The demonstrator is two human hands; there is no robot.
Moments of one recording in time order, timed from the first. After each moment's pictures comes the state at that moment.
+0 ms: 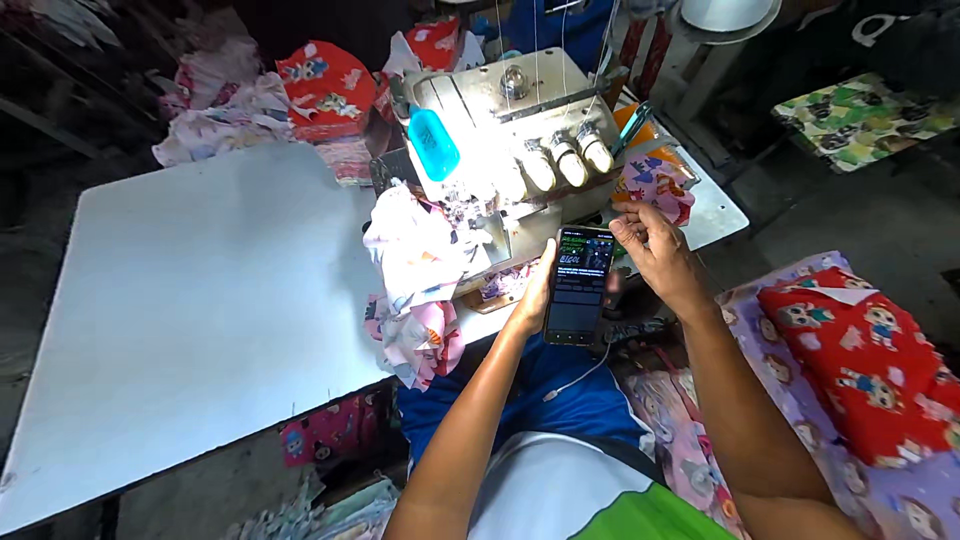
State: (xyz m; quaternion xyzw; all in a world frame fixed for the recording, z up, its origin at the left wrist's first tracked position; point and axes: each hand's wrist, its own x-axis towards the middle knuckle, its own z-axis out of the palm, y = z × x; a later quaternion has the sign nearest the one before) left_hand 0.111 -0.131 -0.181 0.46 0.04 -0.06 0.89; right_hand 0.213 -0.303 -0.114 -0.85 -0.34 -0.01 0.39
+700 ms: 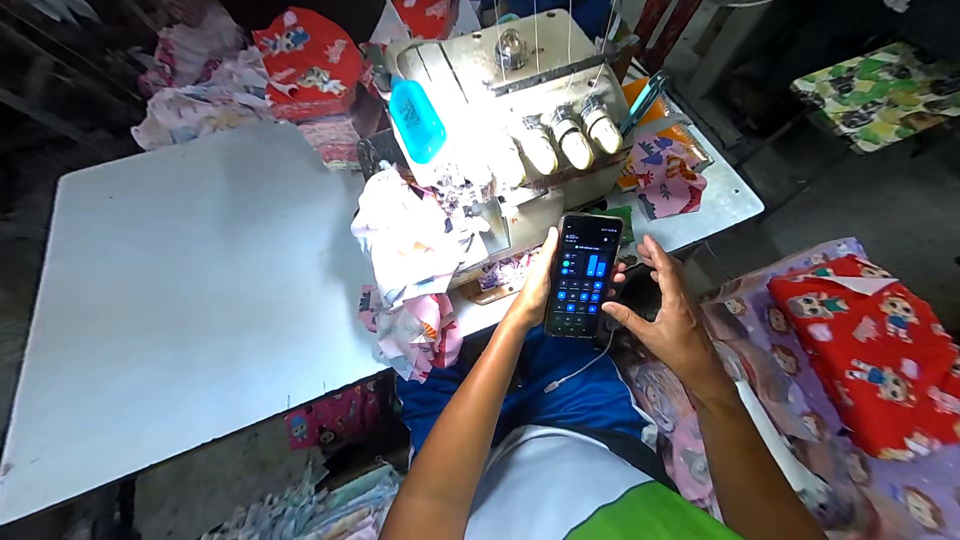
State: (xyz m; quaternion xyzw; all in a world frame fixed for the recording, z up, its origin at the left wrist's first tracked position) left_hand 0.106 -0.131 -0.180 0.44 0.03 -0.07 0.89; right_hand 0.151 -0.339 -0.156 -0.85 -0.30 0.00 0.43
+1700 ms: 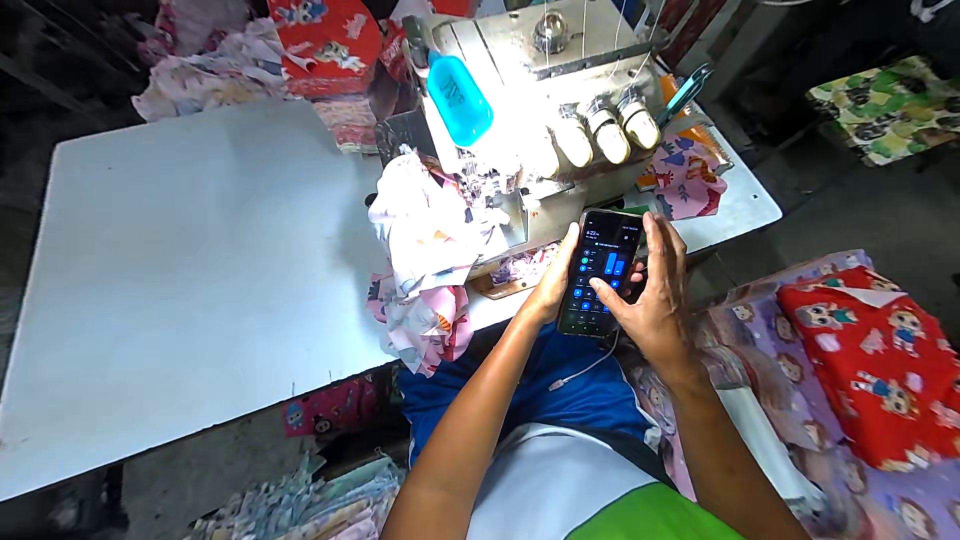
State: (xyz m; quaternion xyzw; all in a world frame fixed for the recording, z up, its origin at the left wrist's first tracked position) left_hand 0.103 -0.133 -0.176 0.49 0.06 -0.04 0.87; right_hand 0.148 -0.291 -0.150 -0.88 -0.29 -0.11 0.36
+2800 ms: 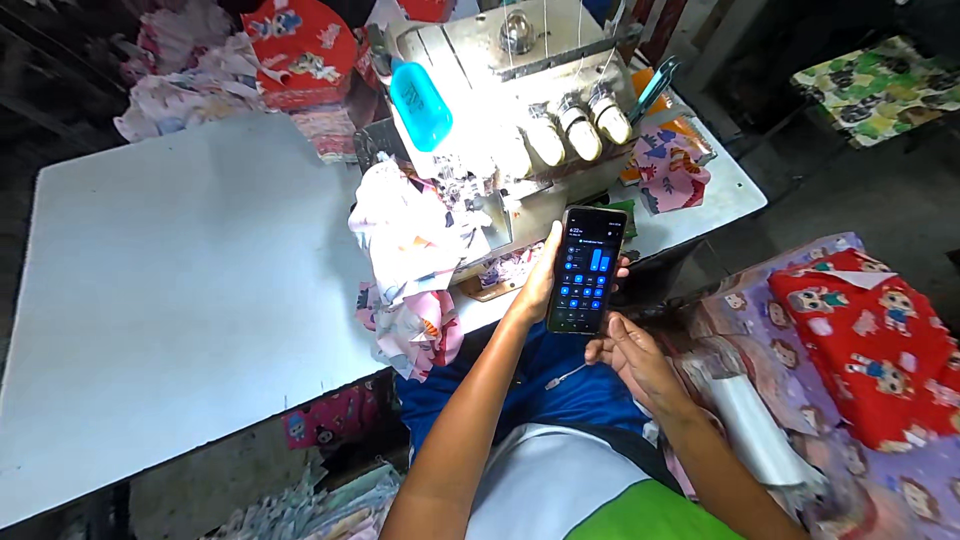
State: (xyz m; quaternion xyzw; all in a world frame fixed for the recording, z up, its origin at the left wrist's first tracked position) left_hand 0.106 -0.131 -0.179 0.44 0.02 -0.08 0.89; right_hand 0.094 -0.334 -0.197 -0.56 -0.07 0.33 0.76
